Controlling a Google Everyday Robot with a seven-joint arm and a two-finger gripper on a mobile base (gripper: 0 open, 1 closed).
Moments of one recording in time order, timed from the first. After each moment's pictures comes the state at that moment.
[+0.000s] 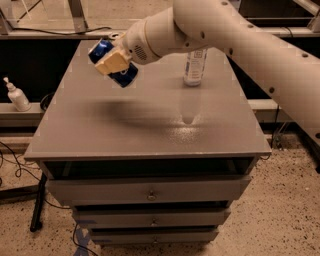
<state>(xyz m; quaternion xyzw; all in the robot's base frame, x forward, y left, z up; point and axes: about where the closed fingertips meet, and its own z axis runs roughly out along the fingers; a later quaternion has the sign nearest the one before) 0.639 0.126 0.962 -0.54 0.66 0.24 0.47</state>
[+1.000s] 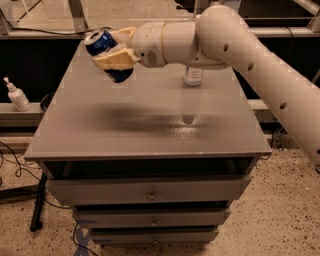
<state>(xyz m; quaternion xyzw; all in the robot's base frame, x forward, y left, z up) 0.623 0.119 0.992 -0.53 0.54 0.34 0.55</state>
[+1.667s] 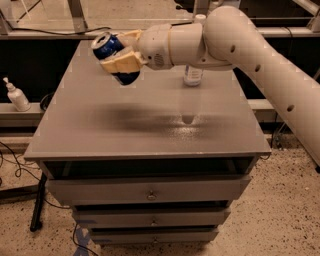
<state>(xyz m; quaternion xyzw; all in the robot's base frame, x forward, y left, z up) 0.621 0.104 0.985 -0.54 0.55 0.33 0.55</state>
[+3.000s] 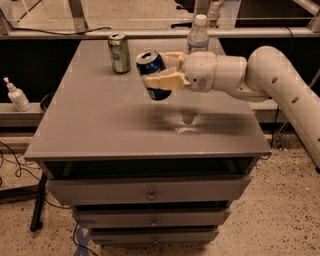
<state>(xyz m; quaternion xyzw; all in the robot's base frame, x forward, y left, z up) 0.614 0.008 0.947 -0.49 0.52 0.39 0.58</state>
